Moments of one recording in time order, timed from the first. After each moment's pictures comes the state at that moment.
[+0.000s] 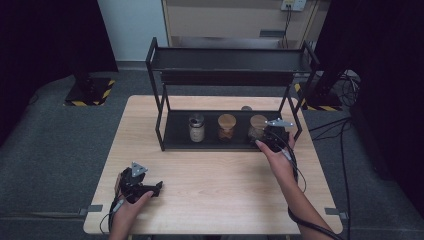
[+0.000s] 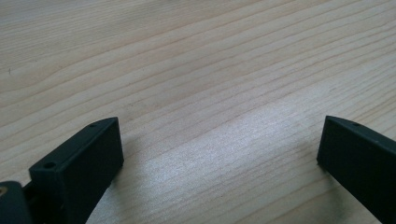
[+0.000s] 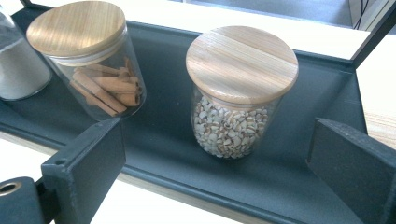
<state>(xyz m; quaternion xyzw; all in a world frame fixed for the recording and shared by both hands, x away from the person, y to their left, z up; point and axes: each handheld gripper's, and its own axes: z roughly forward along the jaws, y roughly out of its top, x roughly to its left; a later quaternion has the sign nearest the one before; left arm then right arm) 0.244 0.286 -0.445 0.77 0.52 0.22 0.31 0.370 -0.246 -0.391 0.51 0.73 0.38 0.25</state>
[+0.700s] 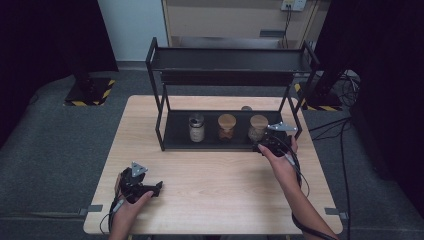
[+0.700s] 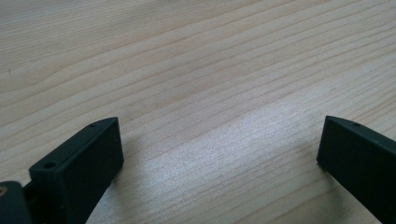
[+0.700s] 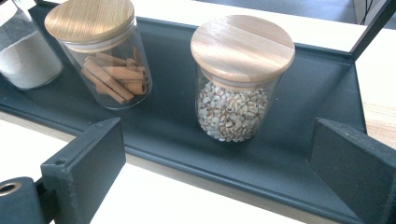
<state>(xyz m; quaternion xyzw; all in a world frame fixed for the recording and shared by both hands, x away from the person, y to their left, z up) 0.244 0.286 -0.445 0.77 0.52 0.22 0.31 0.355 -0.256 -0.393 0.50 0.73 0.38 0.25</state>
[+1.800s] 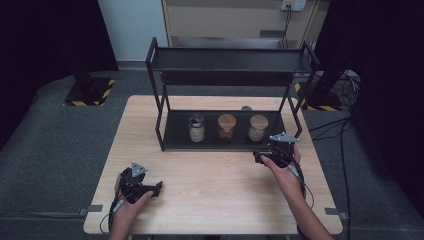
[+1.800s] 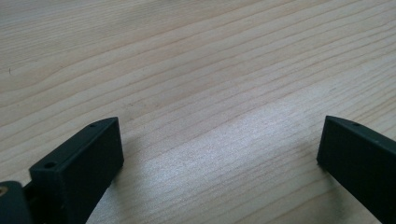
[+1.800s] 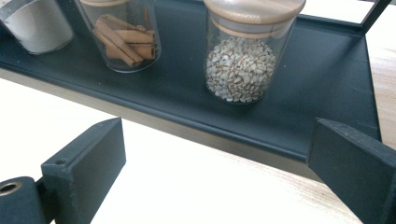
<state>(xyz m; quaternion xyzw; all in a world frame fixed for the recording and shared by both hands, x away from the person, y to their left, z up) 0.244 0.286 -0.445 0.77 0.52 0.22 0.31 0.330 -0.267 -0.405 0.50 0.74 0.38 0.24</state>
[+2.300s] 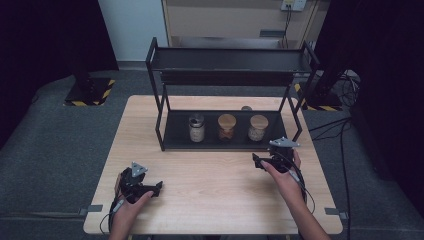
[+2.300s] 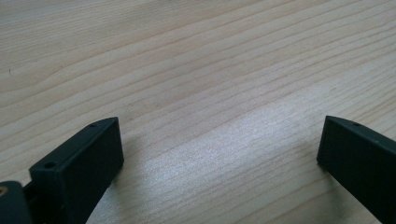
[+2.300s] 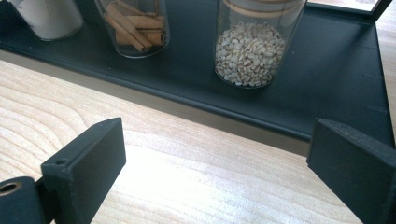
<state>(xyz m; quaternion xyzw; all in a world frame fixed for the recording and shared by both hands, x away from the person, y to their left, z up) 0.244 0.286 -0.445 0.77 0.52 0.22 0.31 0.318 -0.270 -0.410 0.49 0.75 0.38 0.23</state>
